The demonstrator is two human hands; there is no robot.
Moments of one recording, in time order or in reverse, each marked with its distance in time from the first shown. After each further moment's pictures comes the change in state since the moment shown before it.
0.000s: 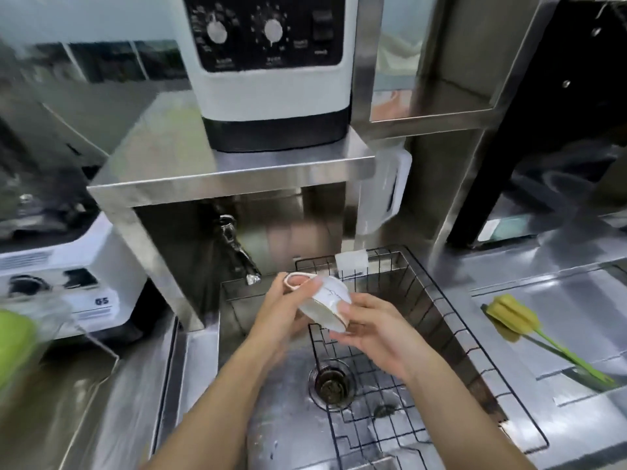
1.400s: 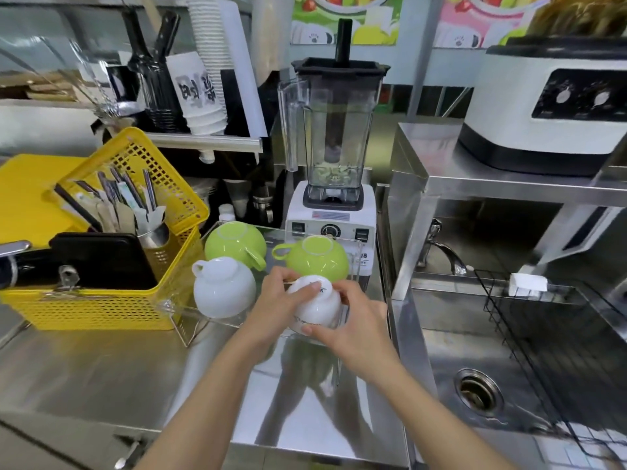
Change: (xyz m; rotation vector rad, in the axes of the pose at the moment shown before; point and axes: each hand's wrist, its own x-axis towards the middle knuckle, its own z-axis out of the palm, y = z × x) left_hand -0.207 0.057 -0.318 0.302 0.422 0.250; right_hand -0.063 0.143 0.365 -1.016 -0.002 -0.570
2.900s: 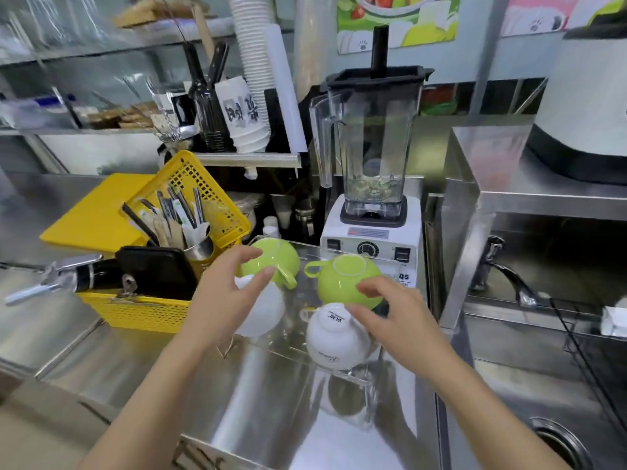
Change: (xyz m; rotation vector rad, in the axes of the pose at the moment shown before) left_hand -0.011 0.055 -0.073 0.626 0.329 0.306; right_hand 0.047 -0.010 -0.042 -0.066 -0.127 -0.252
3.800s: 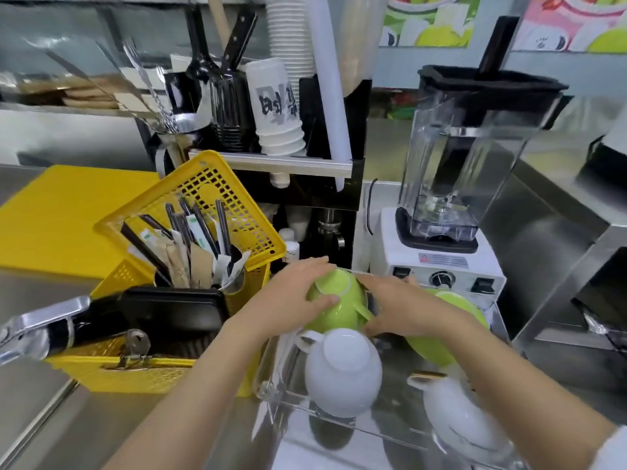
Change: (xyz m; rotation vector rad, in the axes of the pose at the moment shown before) left_hand 0.132 -0.115 0.010 0.083 -0.577 0.302; right_hand 0.145 -0.046 0.097 -0.532 -0.453 0.135
